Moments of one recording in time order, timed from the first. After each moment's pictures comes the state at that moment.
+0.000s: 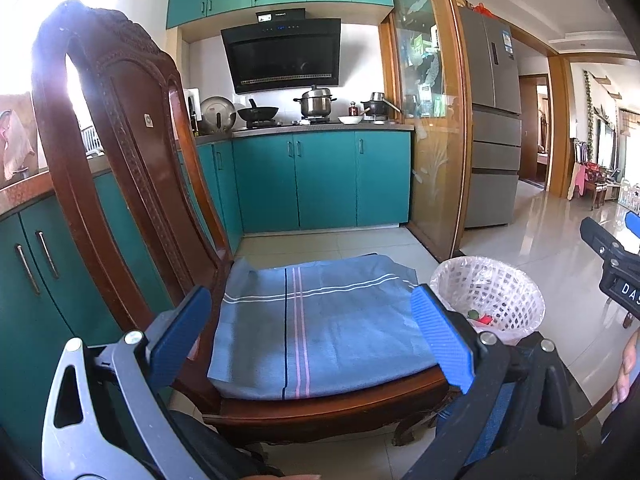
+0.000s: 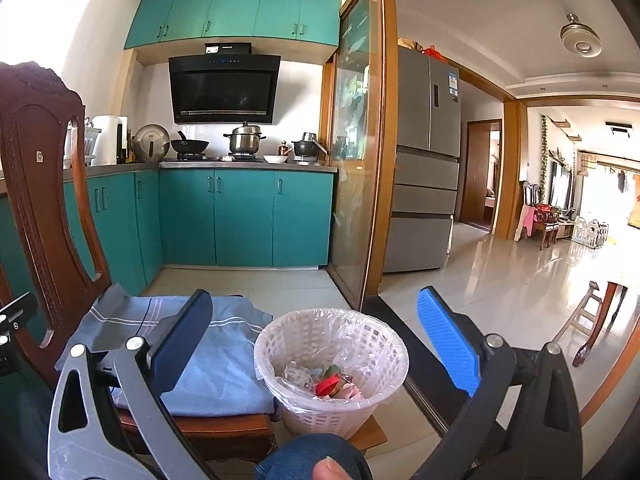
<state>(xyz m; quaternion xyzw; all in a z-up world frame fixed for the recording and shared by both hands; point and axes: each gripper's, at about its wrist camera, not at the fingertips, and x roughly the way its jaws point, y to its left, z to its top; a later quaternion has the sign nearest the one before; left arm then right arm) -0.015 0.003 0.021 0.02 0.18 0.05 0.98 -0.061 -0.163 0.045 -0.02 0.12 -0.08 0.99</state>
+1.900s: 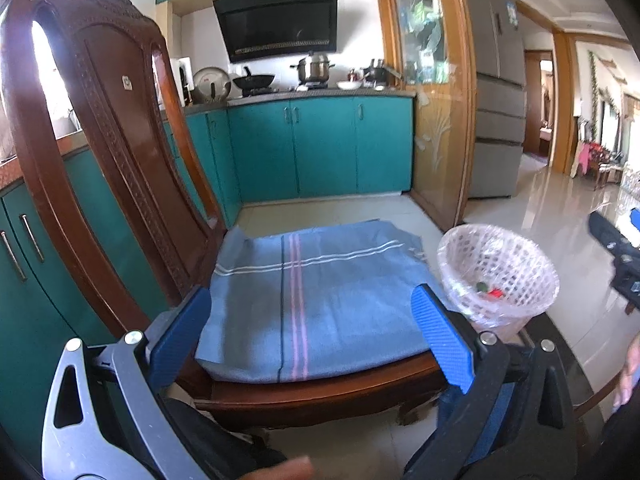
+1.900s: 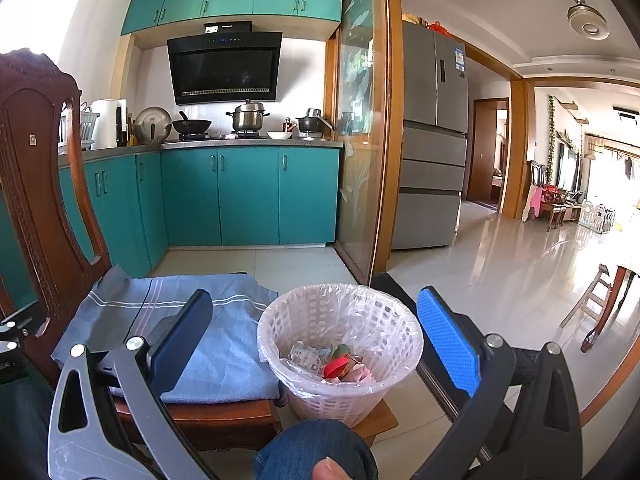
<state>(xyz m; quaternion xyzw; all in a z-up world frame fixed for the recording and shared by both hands) 0.027 0.005 -0.008 0.03 0.24 0.05 0.97 -0.037 -0.171 0.018 -0.01 0.16 -0.06 0.99</state>
